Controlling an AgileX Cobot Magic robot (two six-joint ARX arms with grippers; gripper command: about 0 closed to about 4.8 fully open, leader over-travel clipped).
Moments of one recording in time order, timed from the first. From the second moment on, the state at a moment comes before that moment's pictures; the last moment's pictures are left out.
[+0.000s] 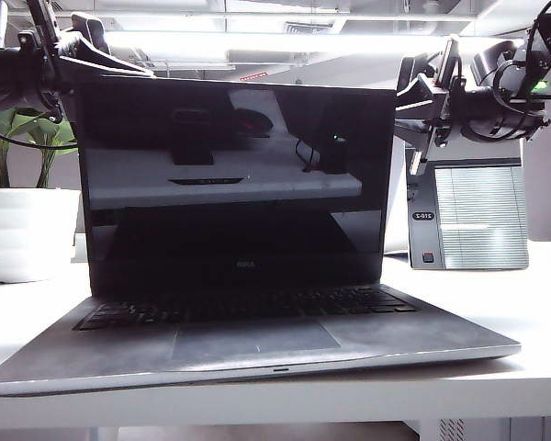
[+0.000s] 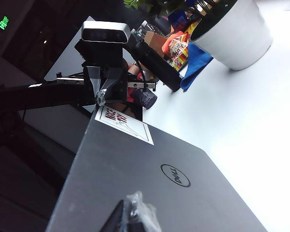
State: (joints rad) left arm 0.02 1.75 1.11 0.56 1.59 -0.74; right arm 0.06 2.09 1.62 0.02 -1.56 0.35
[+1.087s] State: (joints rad) left arm -0.08 1.72 0.73 0.58 1.60 -0.55; right arm 0.10 2.09 1.62 -1.21 -1.22 -0.68
